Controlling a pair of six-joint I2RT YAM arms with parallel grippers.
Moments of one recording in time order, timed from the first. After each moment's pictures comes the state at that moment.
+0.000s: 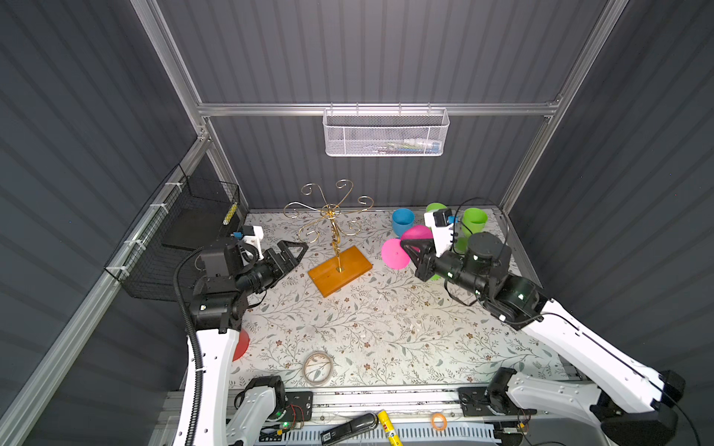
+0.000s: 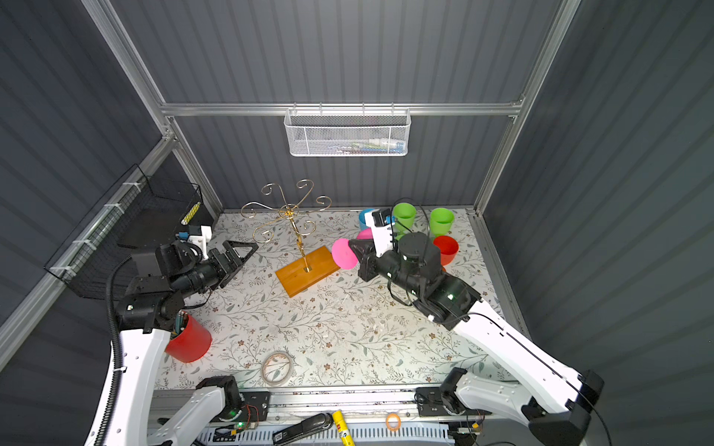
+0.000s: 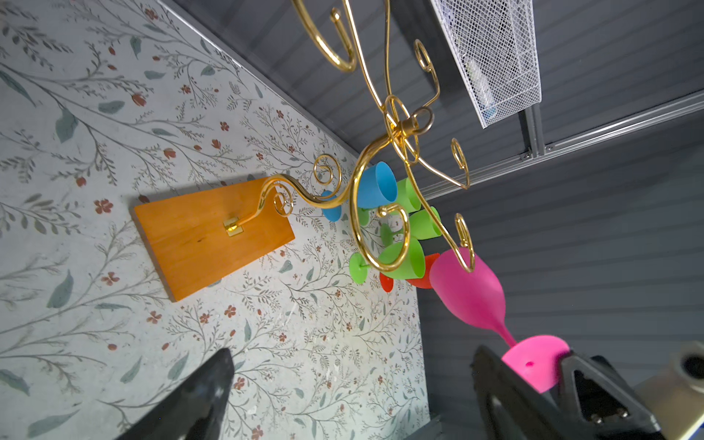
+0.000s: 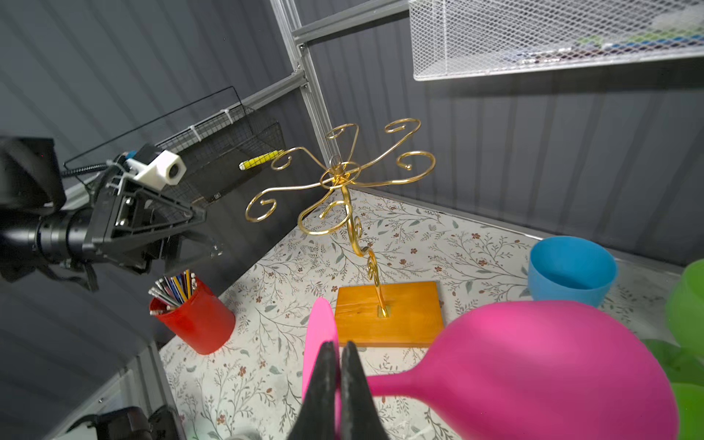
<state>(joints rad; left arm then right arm) 0.03 0.90 1.14 -0.76 0.64 -0.69 0.82 1.04 1.15 -0.27 -0.01 0.24</state>
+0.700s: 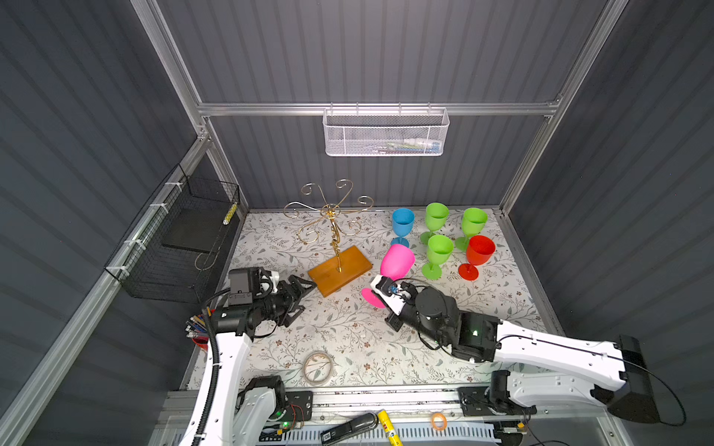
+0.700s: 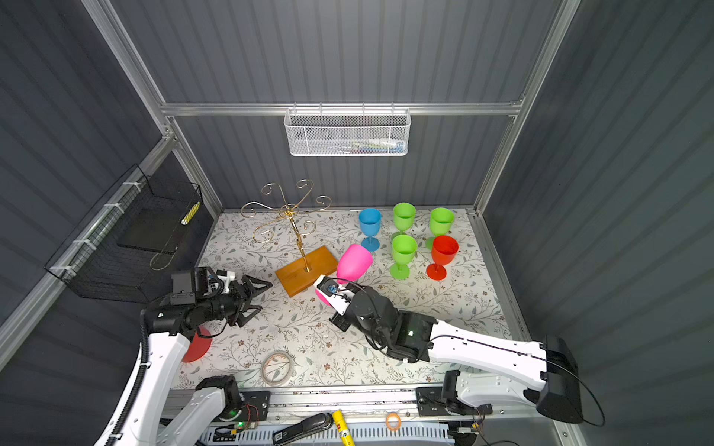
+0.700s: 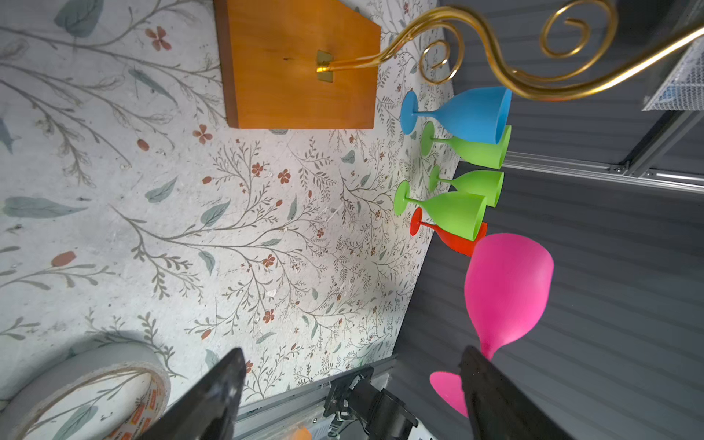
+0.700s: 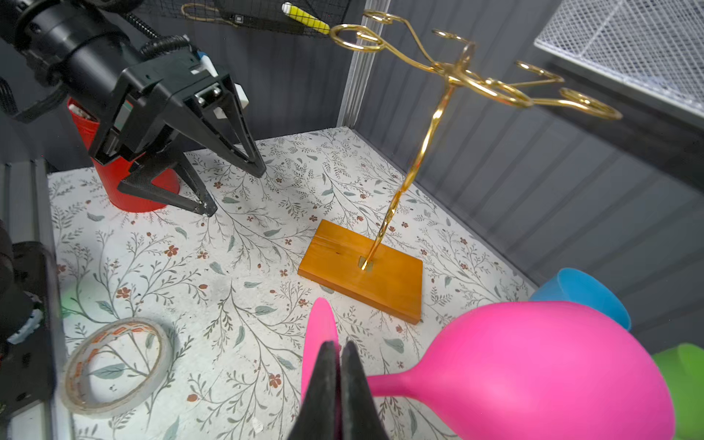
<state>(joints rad) 0.03 0.86 0.81 -0.85 0.72 -0.88 1.21 1.16 0.87 0.00 0.36 -0.19</state>
